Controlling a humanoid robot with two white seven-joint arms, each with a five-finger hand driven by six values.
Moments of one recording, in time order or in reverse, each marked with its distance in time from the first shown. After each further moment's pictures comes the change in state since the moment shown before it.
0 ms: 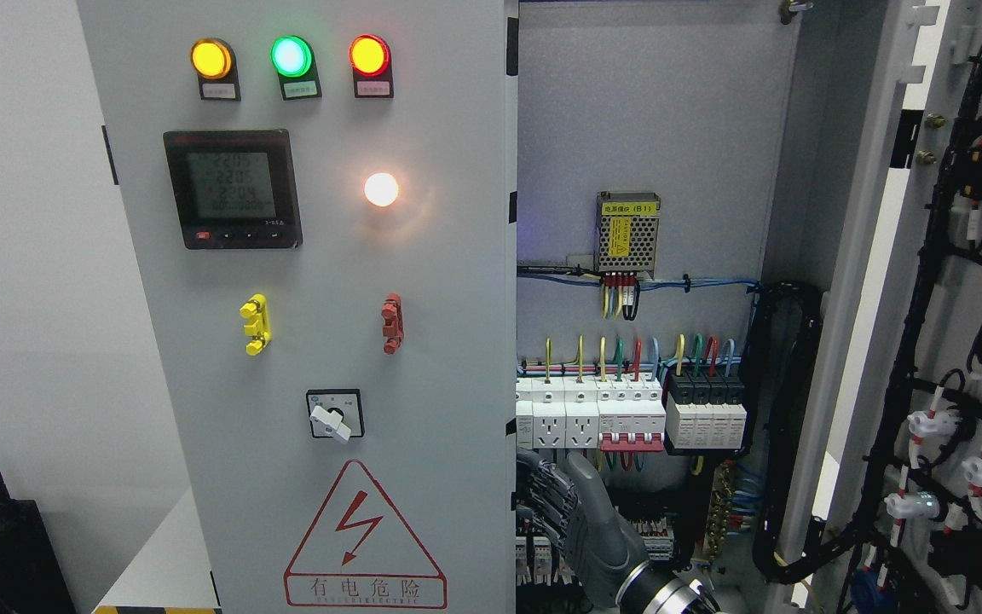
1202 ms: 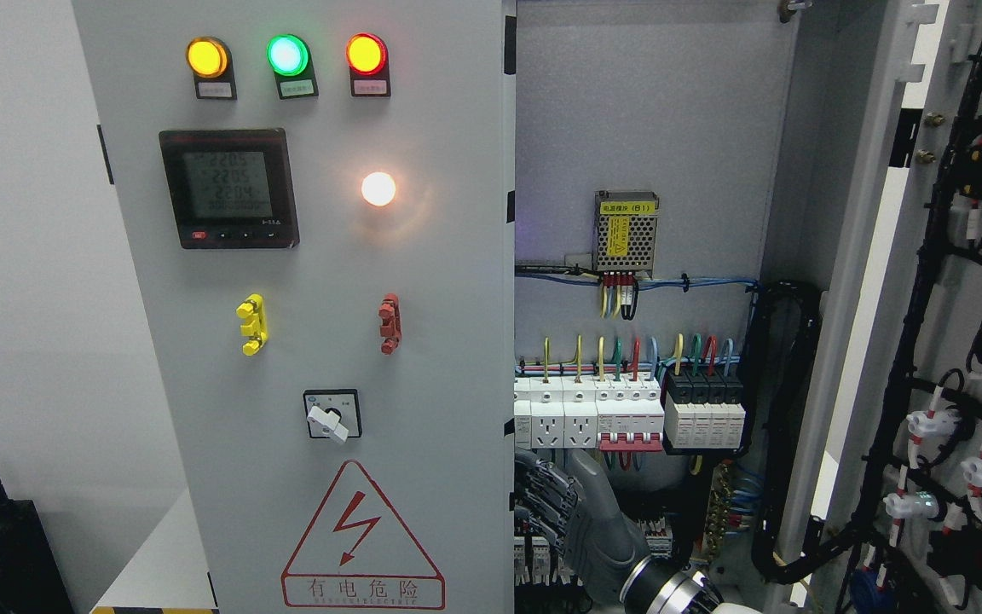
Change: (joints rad) left arm 0.000 0.000 0.000 0.000 0.000 0.000 0.000; right arm -0.022 -0.013 0.001 0.027 -0.055 0.003 0.105
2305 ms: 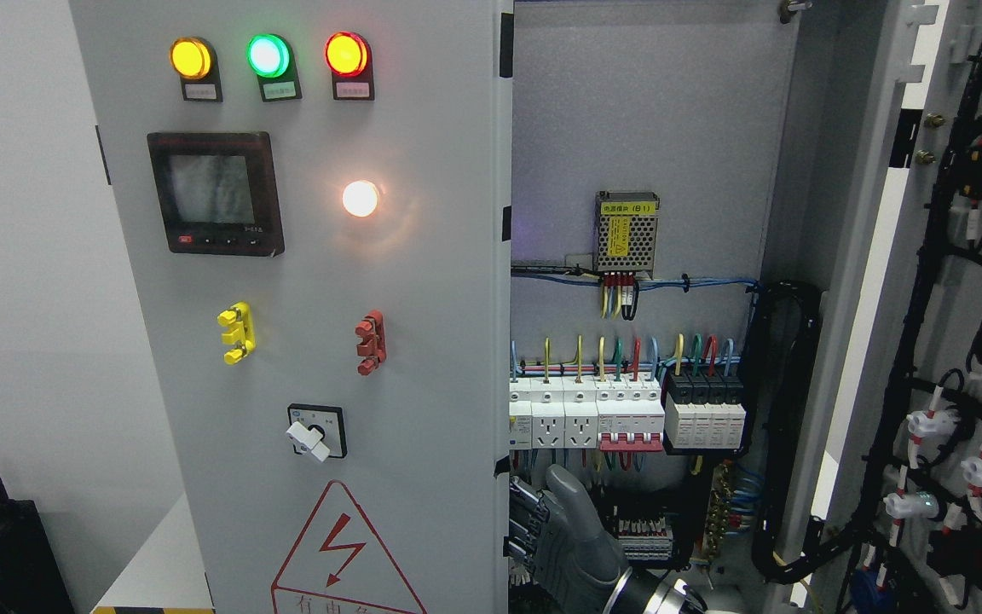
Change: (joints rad) left arm 0.000 0.000 0.000 0.000 0.000 0.000 0.000; right arm 0.011 0.000 0.045 -0.048 -0.054 -0.007 0.125
